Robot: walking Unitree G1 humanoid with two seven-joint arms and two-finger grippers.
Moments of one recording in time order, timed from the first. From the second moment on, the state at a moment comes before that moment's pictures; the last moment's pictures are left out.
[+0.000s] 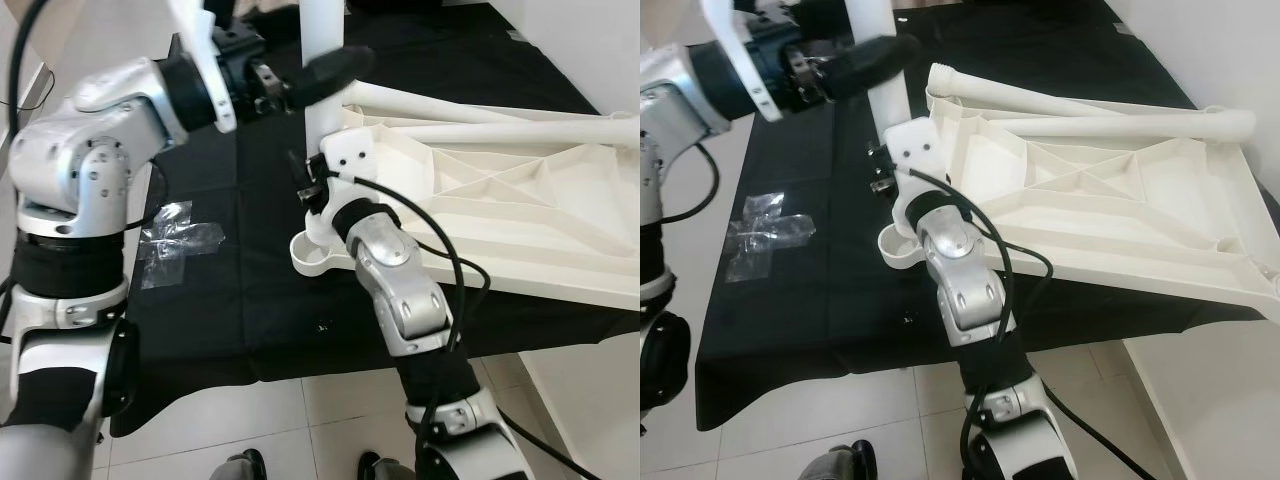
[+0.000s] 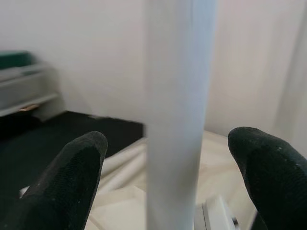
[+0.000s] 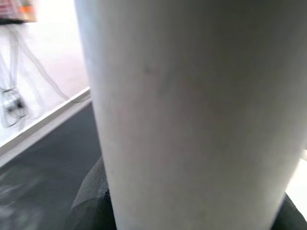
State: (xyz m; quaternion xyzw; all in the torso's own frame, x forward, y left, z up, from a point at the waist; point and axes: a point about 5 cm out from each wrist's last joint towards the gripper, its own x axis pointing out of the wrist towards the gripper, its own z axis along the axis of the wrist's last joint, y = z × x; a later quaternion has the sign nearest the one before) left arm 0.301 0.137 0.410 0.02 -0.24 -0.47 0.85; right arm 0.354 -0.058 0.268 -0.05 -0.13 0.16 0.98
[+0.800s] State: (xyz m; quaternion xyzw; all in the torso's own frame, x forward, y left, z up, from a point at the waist) left arm 0.285 0.193 0.294 -0.04 -0.14 -0.24 0.96; right arm 0.340 -0.117 0.303 0.20 -0.22 0.17 0.94
